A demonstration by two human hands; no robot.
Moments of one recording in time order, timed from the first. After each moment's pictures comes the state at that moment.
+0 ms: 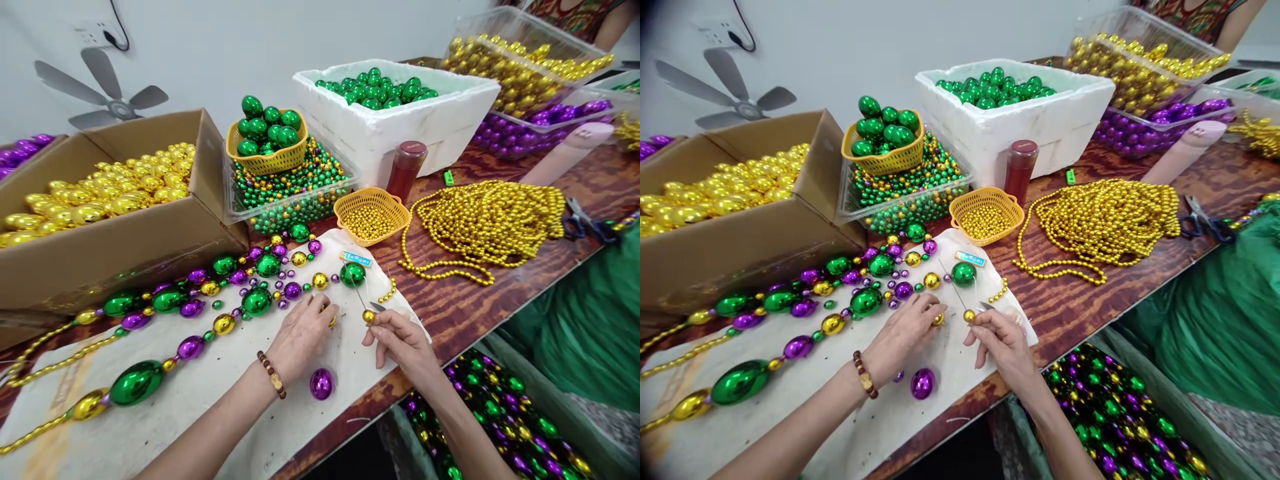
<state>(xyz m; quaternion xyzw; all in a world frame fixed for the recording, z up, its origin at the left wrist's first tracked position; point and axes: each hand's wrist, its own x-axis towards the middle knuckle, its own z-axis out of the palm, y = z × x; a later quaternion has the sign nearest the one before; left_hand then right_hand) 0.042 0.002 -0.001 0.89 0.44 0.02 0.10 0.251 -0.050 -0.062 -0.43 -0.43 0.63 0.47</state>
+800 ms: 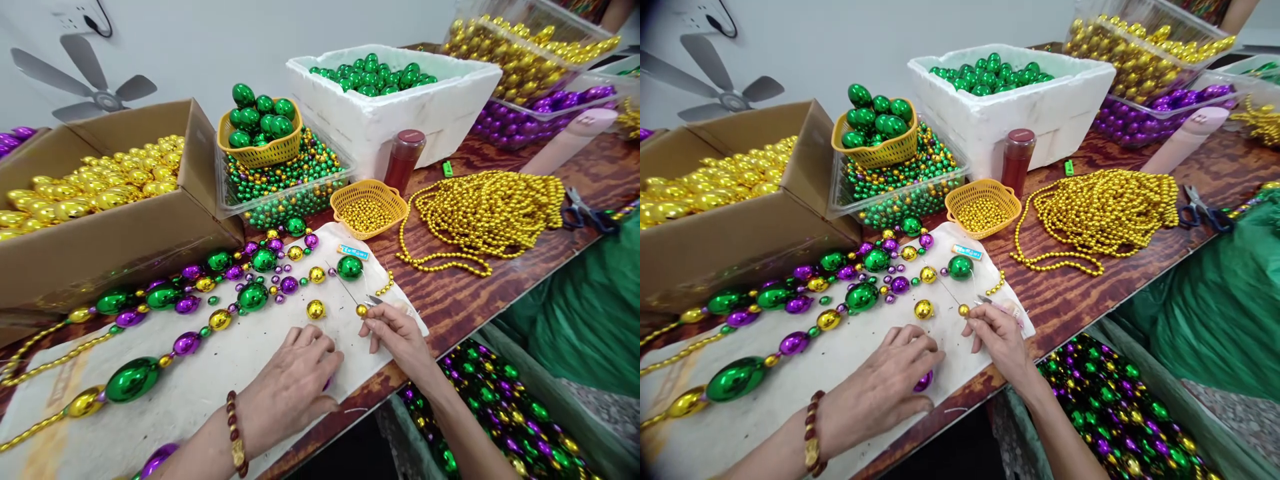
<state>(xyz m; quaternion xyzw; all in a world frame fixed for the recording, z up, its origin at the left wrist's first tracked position) 0.030 -0.046 0.031 0.91 0.34 -0.03 0.23 0.250 -0.048 -0.060 -0.46 -0.48 0.58 0.46</state>
